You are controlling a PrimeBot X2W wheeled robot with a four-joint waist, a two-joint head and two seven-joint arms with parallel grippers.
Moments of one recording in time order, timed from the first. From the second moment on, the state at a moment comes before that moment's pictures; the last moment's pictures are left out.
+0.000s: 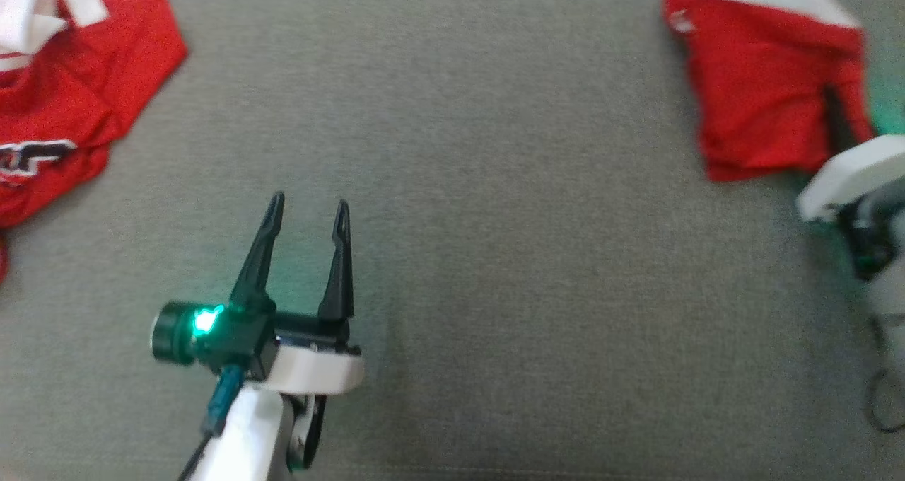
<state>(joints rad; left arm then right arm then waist) -0.18 0.05 -0.26 0.16 -0.09 0.04 -0.26 -0.73 -0.34 0.18 0.96 0.41 0.13 -0.12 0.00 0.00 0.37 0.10</state>
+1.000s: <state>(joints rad) -0.22 0.04 -0.26 0.21 -0.11 0.05 -0.26 -0.57 -0.28 -0.03 0.72 0.02 0.13 -0.25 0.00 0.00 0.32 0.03</state>
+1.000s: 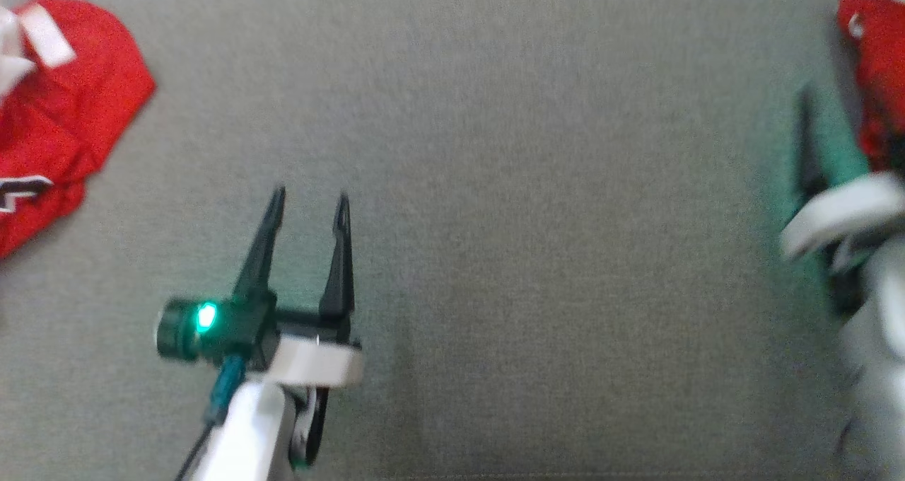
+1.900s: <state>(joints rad) -0.01 0.05 -0.24 0.23 -0.11 0.09 -0.26 0.02 -0.05 0.03 0.27 0.15 0.13 -0.25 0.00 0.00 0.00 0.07</state>
